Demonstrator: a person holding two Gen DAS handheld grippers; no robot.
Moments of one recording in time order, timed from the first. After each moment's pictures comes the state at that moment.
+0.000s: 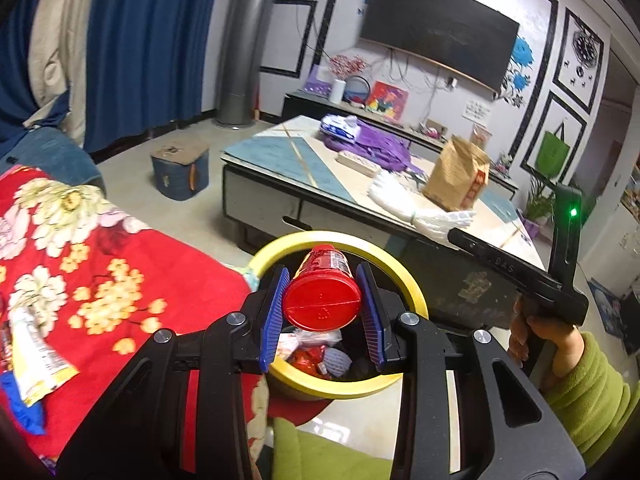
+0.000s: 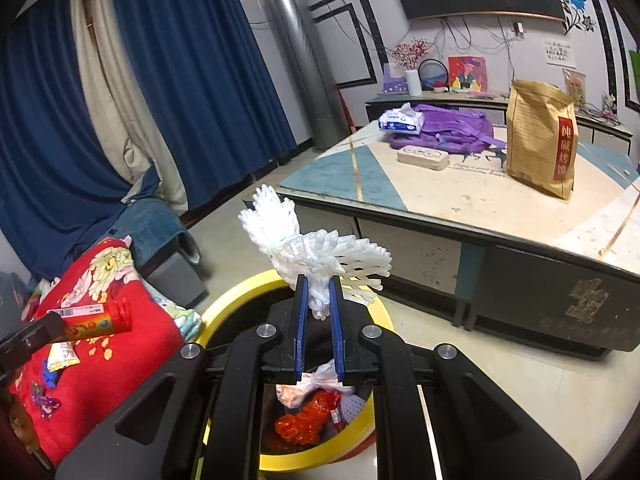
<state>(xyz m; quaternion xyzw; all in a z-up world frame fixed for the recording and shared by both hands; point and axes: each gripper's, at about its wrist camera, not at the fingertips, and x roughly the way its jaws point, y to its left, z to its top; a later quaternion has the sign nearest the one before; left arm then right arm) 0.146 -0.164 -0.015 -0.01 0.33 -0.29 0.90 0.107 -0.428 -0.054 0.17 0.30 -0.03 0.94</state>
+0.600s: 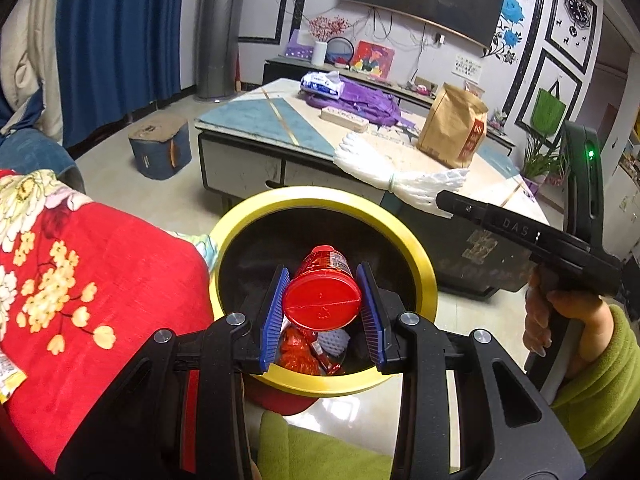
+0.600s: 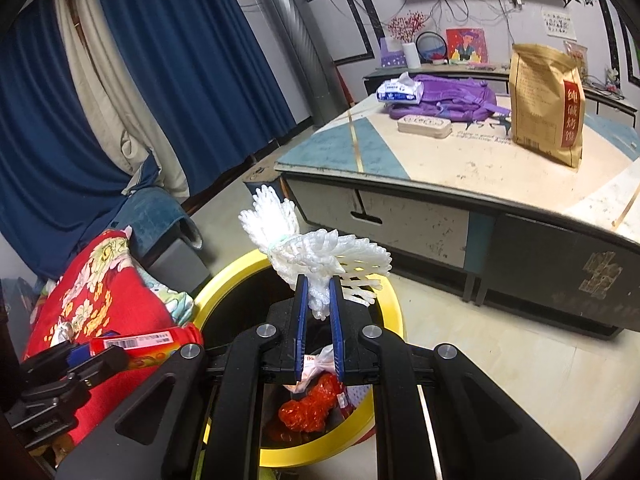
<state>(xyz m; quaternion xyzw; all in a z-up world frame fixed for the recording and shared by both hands) 0.160 -0.208 -0.069 0.03 0.37 -0.31 0.87 0.122 -0.433 -0.083 0.19 0.33 -0.02 0.92</state>
